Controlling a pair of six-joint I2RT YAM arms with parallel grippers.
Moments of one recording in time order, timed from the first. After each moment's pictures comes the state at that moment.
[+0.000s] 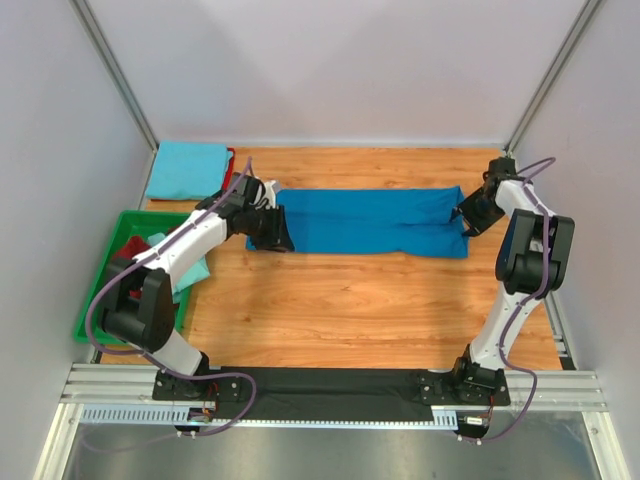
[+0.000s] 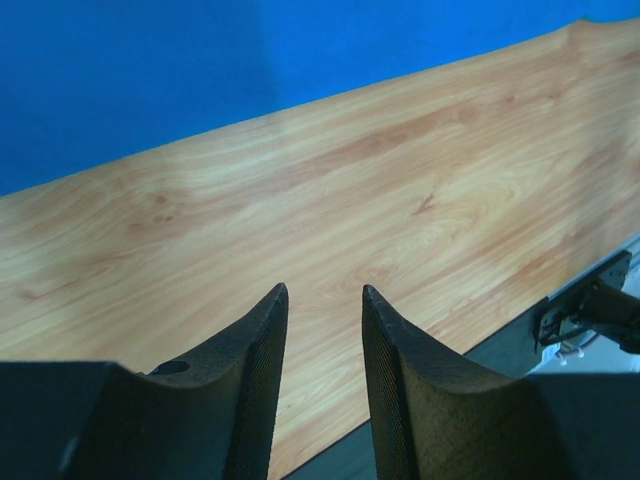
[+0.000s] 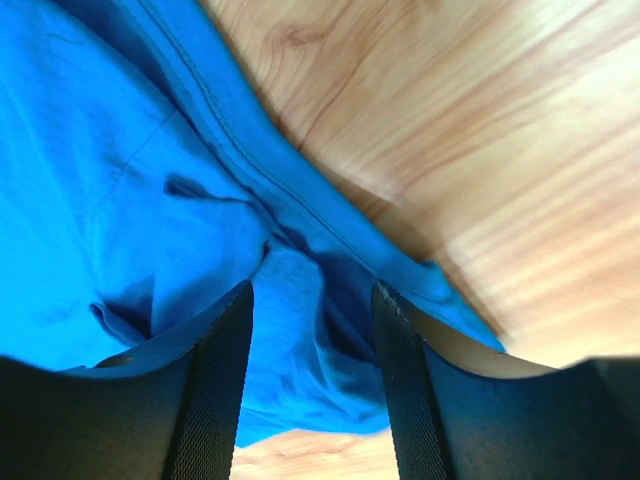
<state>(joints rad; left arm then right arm) -0.36 1.57 1.14 -0.57 0.43 -0.37 -0.23 2.03 1.50 -0.69 -0.12 0.74</state>
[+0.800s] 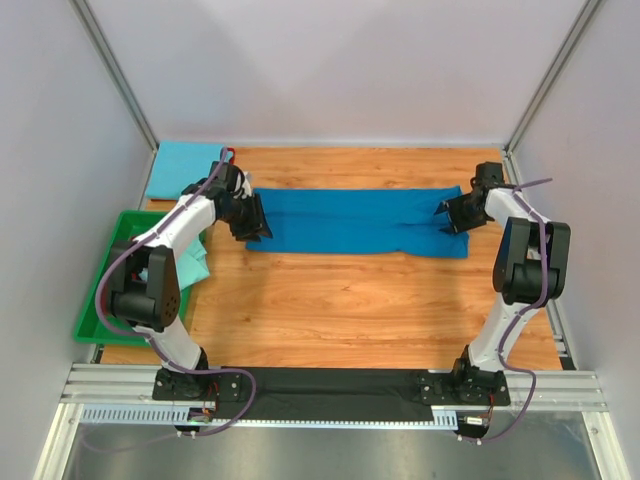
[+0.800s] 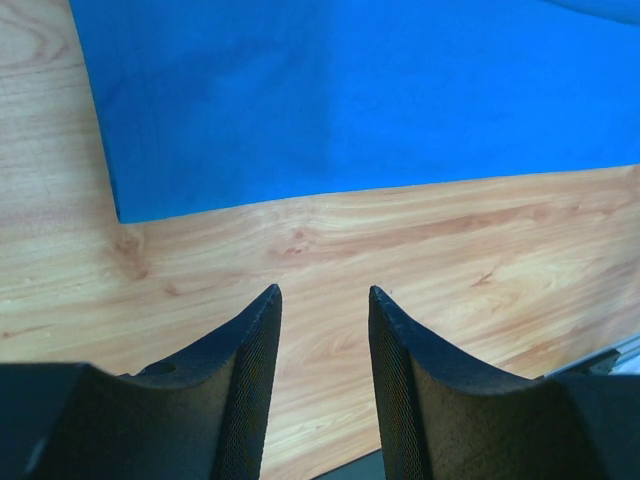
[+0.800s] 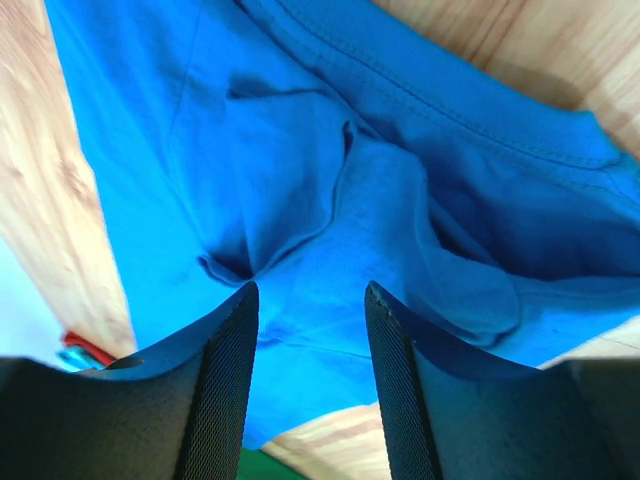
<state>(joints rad) -0.19 1.70 1.26 -0.65 0.33 -0.41 -0.15 1.91 1.36 -0.60 -0.18 1.12</state>
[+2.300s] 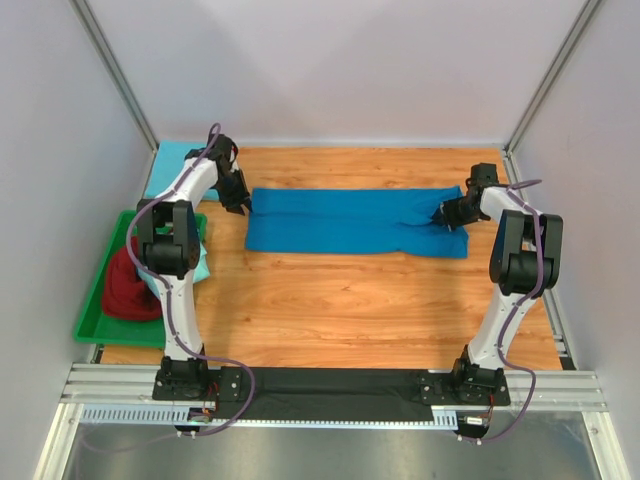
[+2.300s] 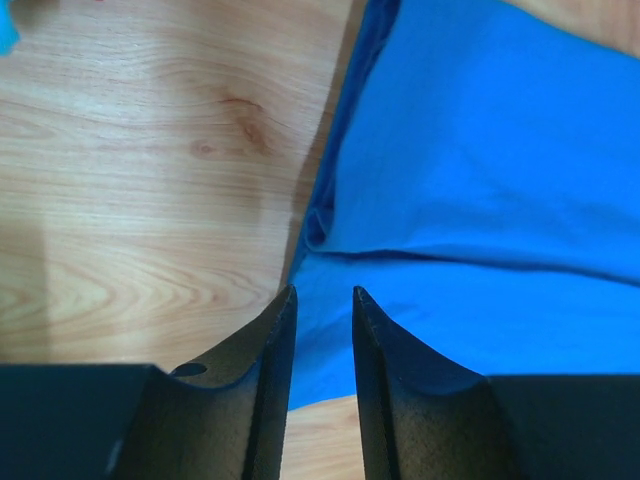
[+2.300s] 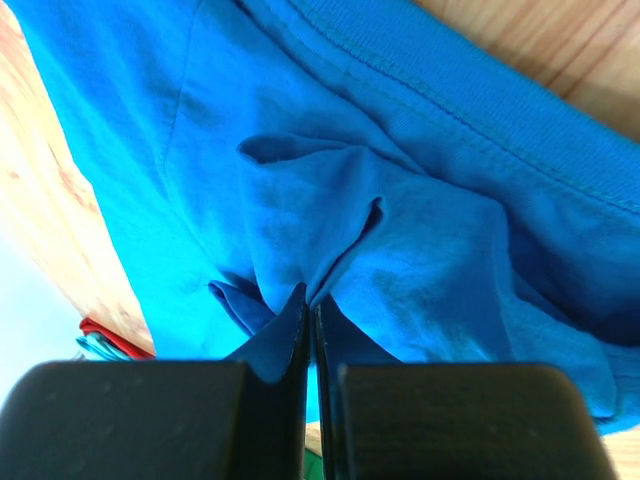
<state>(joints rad) -0.07 2.16 1.81 -0.85 0.15 -0.42 -0.15 2.00 1.39 -0.55 -0.26 1.17</state>
